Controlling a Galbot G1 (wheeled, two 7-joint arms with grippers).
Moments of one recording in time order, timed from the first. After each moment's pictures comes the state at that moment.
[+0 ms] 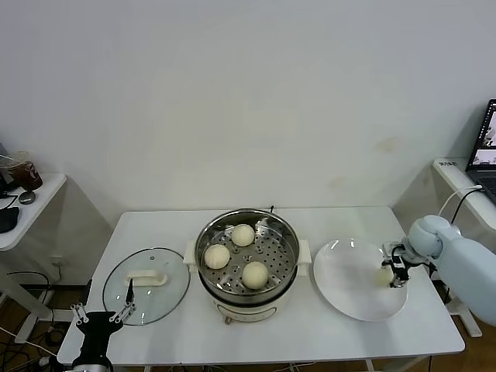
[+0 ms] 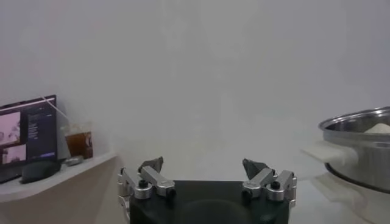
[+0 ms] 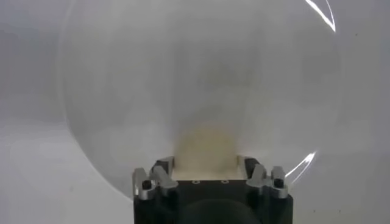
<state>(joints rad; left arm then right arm) 1.72 -1.32 -0.72 -1.98 -0.11 -0.28 -0.10 -0.28 0.66 -0.43 1.16 -0.41 -0.12 -1.16</state>
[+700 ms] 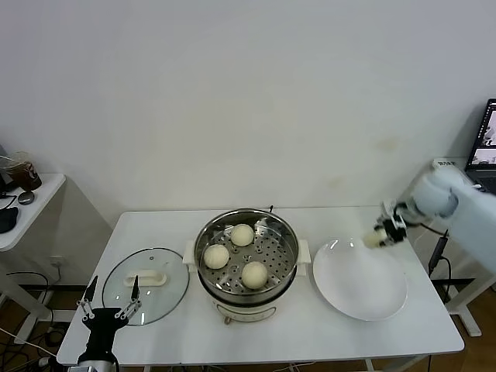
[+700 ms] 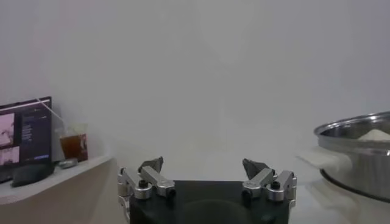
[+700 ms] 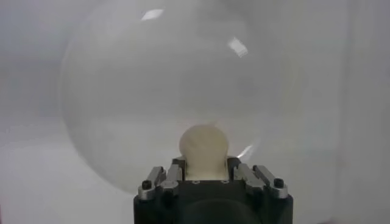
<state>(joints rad) 1.69 -1.32 -0.69 -1.98 -0.10 -0.27 -0.10 0.26 0.59 -0.84 1.39 -0.04 -0.26 -1.15</state>
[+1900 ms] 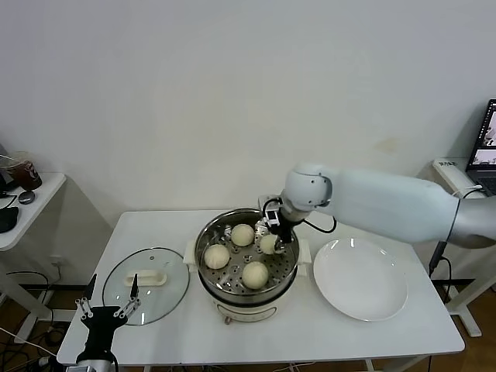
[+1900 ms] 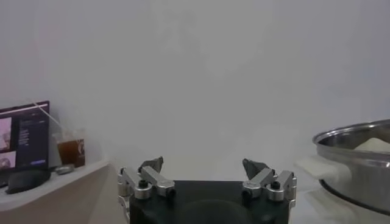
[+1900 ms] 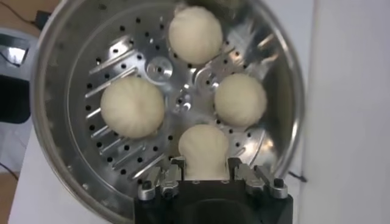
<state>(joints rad) 1.70 -1.33 -0.70 -2.00 -0.10 -0.27 -0.10 0.47 1.02 -1.27 1.48 0.35 -0.65 -0.91</state>
